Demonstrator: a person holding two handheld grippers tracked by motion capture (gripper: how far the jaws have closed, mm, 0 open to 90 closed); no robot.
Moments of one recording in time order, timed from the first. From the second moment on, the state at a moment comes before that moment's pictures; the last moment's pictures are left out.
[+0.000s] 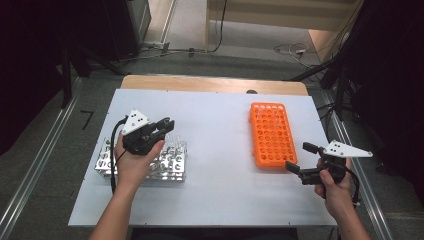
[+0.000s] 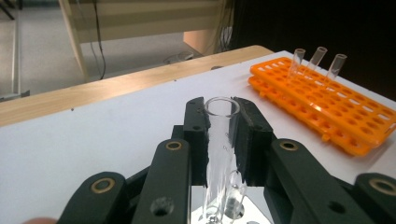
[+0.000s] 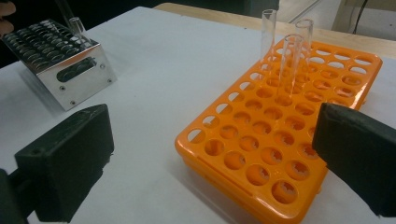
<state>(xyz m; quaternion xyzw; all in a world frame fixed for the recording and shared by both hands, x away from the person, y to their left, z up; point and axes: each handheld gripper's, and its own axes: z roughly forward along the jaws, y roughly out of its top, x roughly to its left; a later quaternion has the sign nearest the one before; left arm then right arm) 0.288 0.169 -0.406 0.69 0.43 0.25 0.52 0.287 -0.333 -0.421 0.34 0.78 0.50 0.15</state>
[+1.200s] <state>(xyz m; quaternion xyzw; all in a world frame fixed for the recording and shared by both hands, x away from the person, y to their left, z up) 0.286 0.159 -0.434 0.72 0.45 0.23 0.48 0.286 -0.334 -0.421 0.34 0.78 0.50 0.15</state>
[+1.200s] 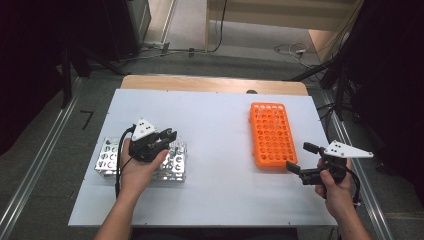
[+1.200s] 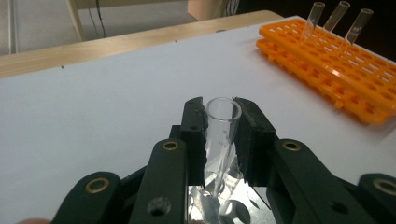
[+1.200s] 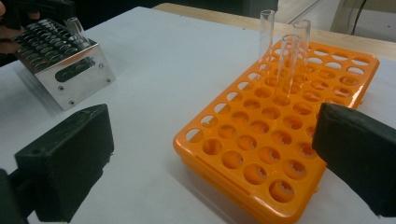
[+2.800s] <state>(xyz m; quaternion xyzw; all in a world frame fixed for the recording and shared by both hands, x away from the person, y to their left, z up) 0.251 0.156 -0.419 0.72 0.41 0.18 0.53 0.333 -0.321 -0.428 0.37 0.77 0.50 0.14</state>
